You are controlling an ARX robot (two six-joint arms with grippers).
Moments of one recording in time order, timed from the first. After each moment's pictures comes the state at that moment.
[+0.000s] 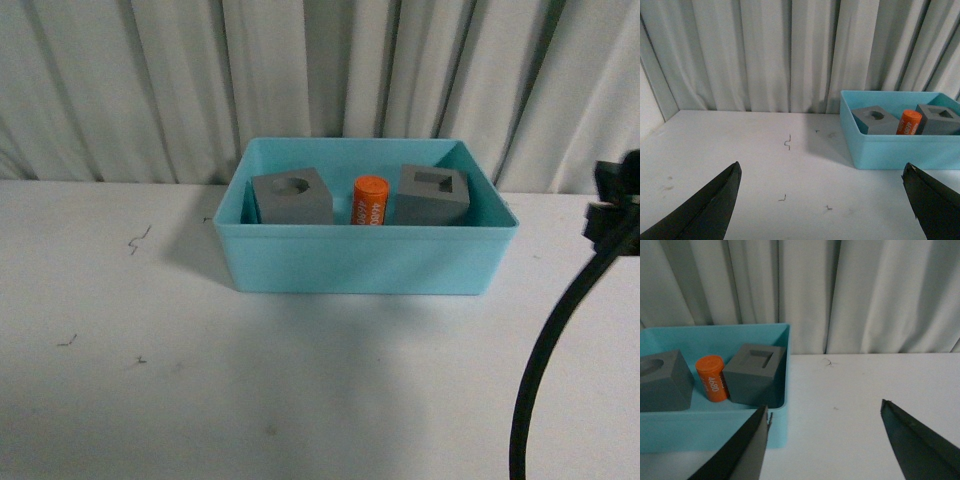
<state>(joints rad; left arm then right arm) 0.00 0.01 0.01 0.00 0.00 -0.01 0.16 1.70 0.45 1.16 0.16 0.02</state>
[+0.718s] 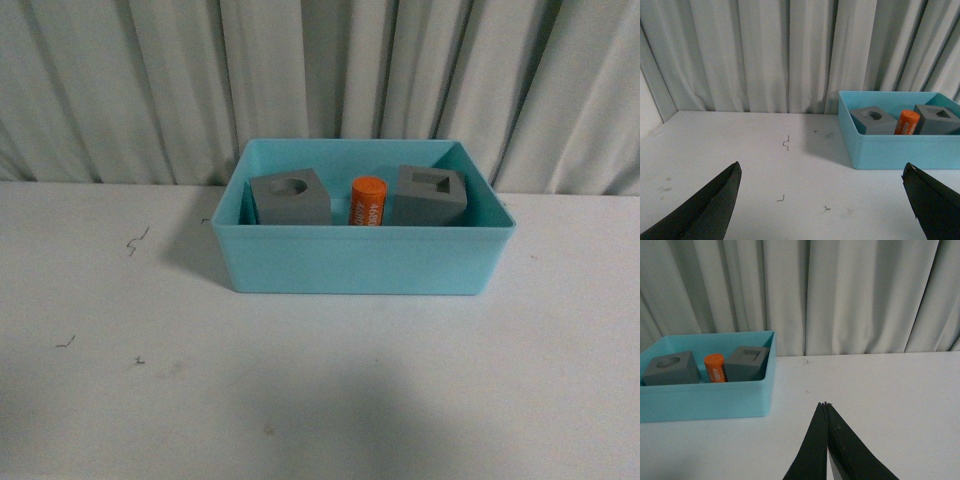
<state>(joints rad) 0.00 0.01 0.01 0.00 0.00 -0.01 0.00 0.71 0.02 0.68 0.00 0.00</state>
